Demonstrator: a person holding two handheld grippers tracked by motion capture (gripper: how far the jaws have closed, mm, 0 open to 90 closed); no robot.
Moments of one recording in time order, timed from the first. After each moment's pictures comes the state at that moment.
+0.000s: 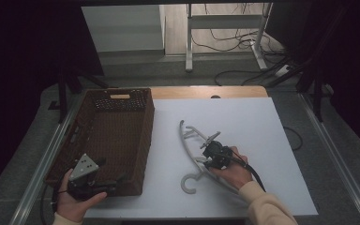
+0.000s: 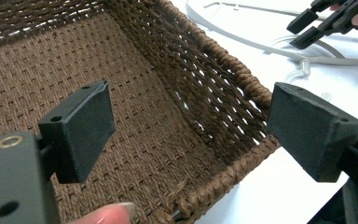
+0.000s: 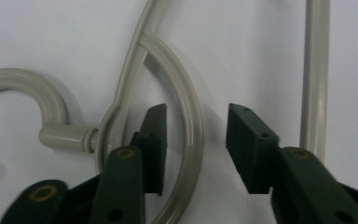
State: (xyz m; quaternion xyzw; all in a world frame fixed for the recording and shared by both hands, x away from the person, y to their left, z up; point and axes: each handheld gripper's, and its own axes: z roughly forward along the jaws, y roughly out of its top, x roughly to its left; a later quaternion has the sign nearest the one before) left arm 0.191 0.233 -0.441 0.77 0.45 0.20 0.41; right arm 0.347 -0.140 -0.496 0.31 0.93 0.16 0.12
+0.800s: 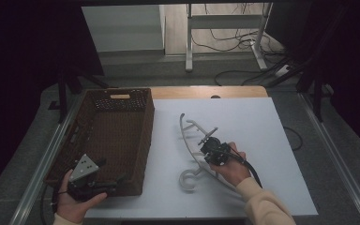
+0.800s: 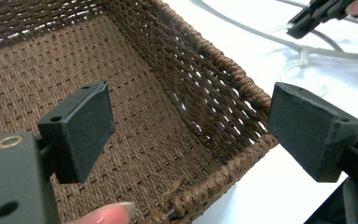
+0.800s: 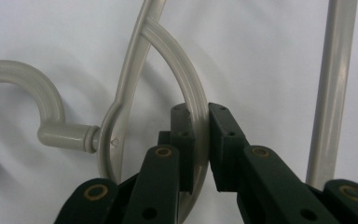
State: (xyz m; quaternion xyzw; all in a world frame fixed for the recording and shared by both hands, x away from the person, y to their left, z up) left arm 0.189 0.231 -0.441 0.77 0.45 0.20 0.41; right arm 0.349 -0.134 -0.476 0.31 0.93 0.16 0.13
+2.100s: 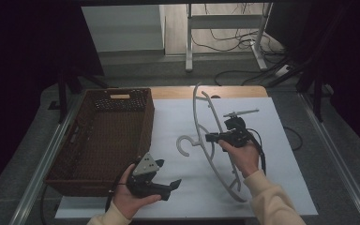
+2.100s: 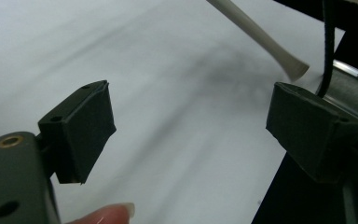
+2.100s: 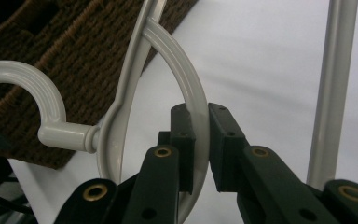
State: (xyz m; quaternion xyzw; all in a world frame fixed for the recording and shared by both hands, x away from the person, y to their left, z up) left arm 0.220 0.097 -0.442 0.82 0.35 0.10 0.45; right arm 0.367 -0.180 -0.418 0.44 0.79 0.41 0.00
